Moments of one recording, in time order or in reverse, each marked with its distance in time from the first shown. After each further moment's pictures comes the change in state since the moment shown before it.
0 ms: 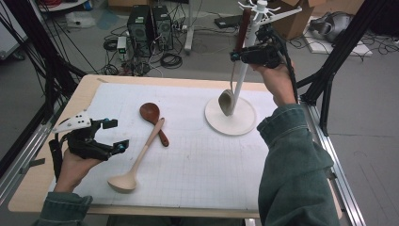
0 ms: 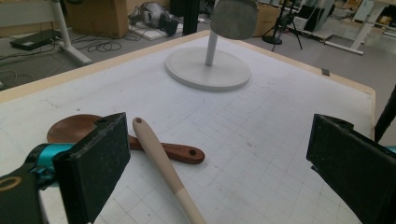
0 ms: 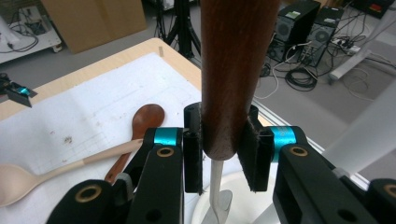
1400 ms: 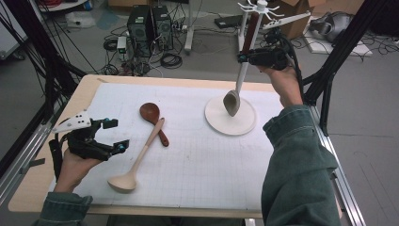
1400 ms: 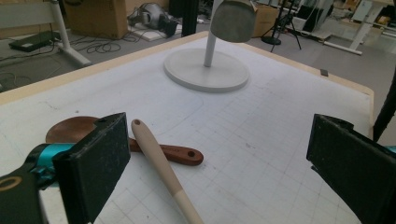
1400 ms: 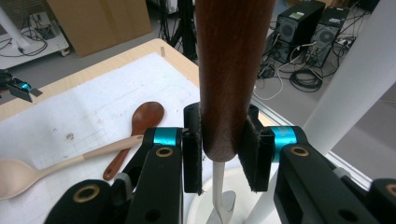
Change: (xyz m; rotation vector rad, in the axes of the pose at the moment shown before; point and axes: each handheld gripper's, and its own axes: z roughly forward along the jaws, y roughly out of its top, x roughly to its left) left arm -0.001 0.001 0.000 -0.003 -0.002 0.005; right arm -0.019 -0.014 -0.006 -0.020 0.024 0.012
